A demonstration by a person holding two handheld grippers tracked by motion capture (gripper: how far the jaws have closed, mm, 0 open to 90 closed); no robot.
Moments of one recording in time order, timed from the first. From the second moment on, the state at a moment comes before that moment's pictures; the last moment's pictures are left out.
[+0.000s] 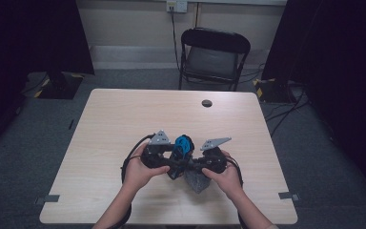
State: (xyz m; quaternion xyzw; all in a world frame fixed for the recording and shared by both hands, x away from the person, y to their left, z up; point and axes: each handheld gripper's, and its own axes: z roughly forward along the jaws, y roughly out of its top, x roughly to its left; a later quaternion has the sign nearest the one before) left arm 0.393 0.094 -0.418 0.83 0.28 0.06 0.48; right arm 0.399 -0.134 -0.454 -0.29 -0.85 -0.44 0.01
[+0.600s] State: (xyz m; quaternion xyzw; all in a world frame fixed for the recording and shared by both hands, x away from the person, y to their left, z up) left arm 0.391 0.099 -0.423 0.83 0.28 0.06 0.47; right arm 0.410 -0.161 -0.410 -0.30 -0.83 -0.46 -0.05
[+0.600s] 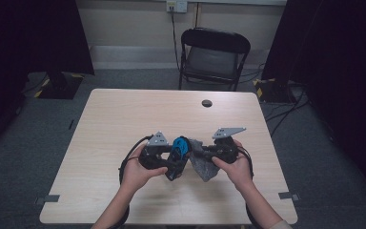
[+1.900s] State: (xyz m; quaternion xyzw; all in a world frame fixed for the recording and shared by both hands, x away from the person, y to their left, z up) left arm 0.396 0.111 -0.424 0.82 0.31 0.08 0.47; right arm 0.393 -0.150 -0.442 -0.29 -0.85 -0.44 -0.02
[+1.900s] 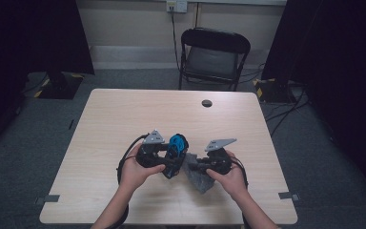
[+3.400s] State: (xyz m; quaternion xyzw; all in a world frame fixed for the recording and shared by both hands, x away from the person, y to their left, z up) left arm 0.413 0.148 -0.434 0.82 0.36 0.10 0.43; right arm 0.417 -0.197 -0.432 -0.35 -0.83 -0.43 -0.09
